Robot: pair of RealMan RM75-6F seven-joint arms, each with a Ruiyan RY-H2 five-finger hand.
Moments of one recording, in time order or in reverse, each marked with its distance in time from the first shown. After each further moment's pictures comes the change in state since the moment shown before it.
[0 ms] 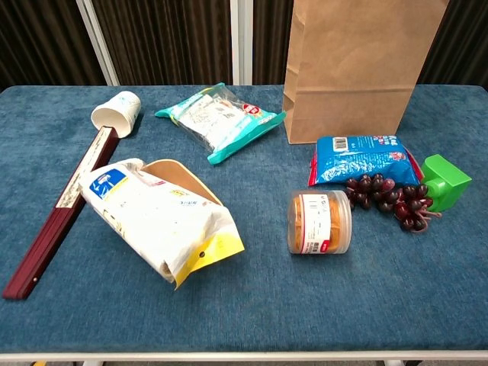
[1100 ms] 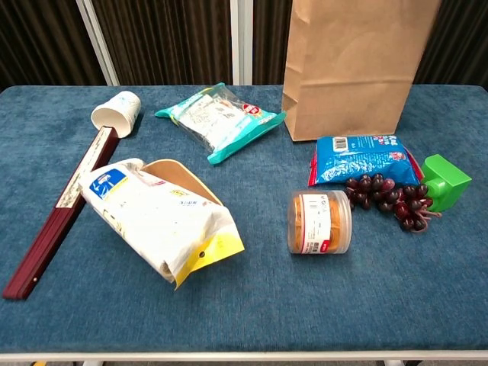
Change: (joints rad) left arm 0.004 0.002 0.006 -0.007 0.003 -0.003 -0.007; right arm 0.050 0.122 -0.031 -0.111 0.246 -0.193 -0.021
